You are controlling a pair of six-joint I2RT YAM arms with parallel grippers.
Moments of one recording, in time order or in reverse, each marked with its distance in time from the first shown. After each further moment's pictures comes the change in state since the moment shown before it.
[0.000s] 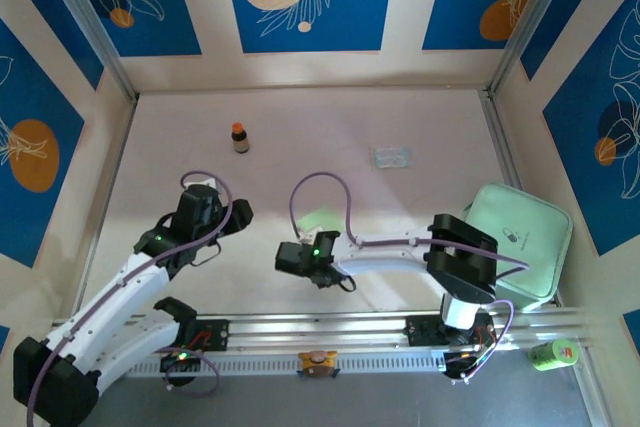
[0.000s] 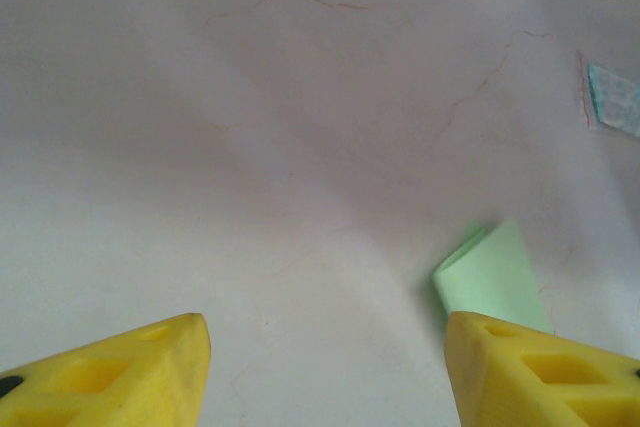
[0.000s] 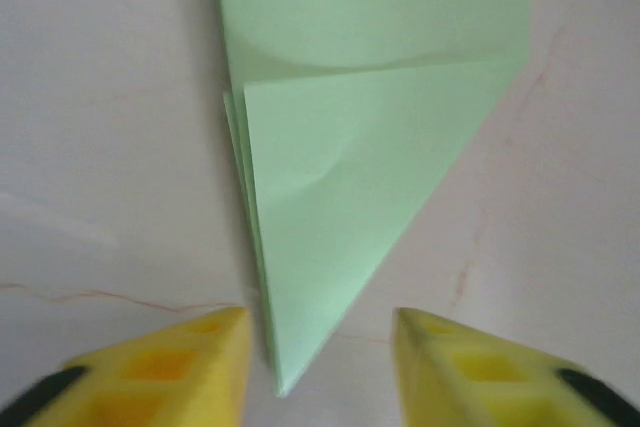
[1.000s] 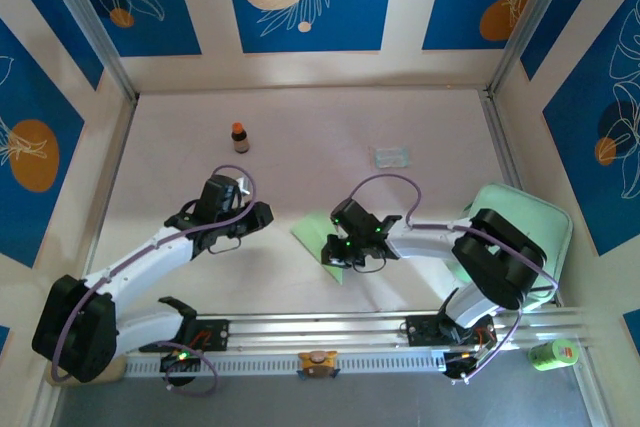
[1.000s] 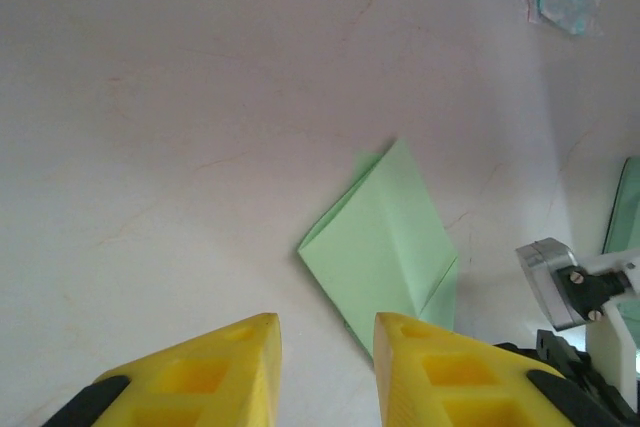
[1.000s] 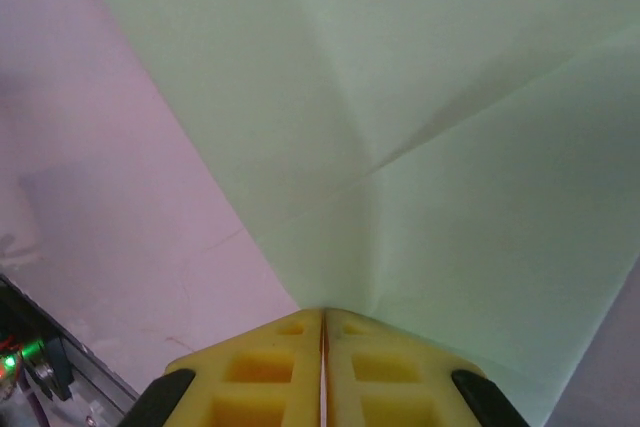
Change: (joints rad) left arm 0.001 0.288 -0.011 0.247 0.328 -0.067; right arm -0.414 -0.174 -0.440 0.742 -0.719 0.193
